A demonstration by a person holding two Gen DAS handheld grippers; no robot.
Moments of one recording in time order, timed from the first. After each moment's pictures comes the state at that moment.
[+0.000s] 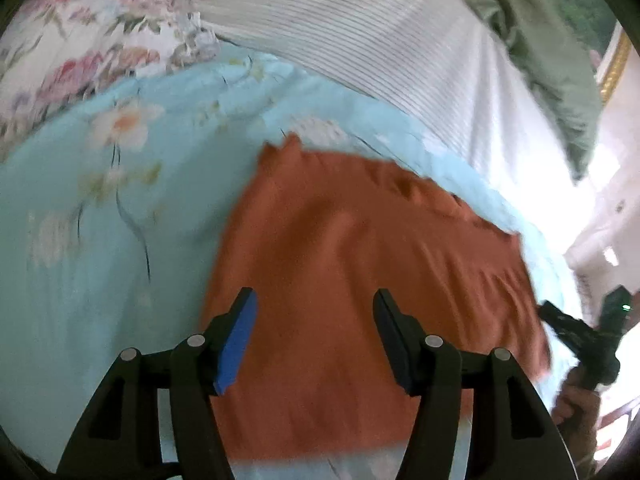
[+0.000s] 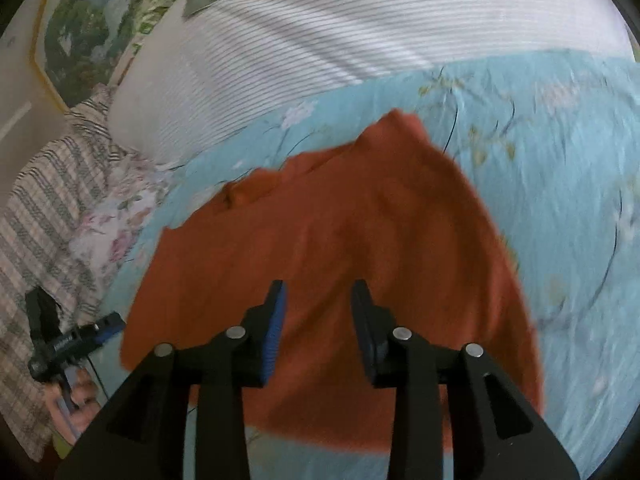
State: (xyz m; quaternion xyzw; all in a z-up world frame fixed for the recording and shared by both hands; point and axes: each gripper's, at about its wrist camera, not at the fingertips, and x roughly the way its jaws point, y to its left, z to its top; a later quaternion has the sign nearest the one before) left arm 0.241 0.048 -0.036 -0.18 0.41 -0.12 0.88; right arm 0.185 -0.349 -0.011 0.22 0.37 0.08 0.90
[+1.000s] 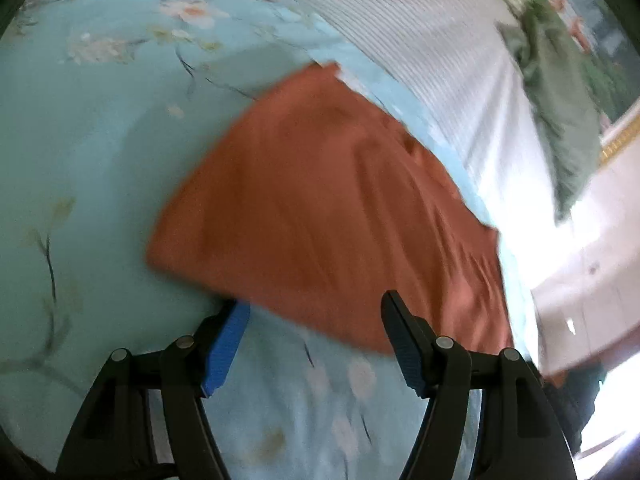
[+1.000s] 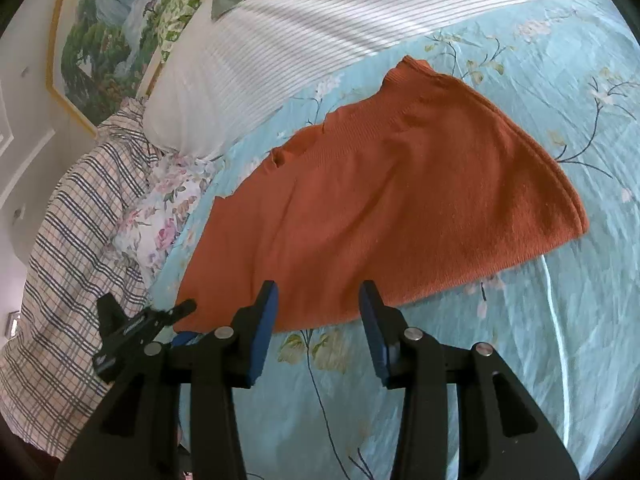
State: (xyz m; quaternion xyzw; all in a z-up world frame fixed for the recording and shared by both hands) left arm 0.182 0.052 -0.093 -0.33 0.42 -0.10 0.84; right arm 0.120 -0.310 -0.034 0.28 0.36 0.12 0.88
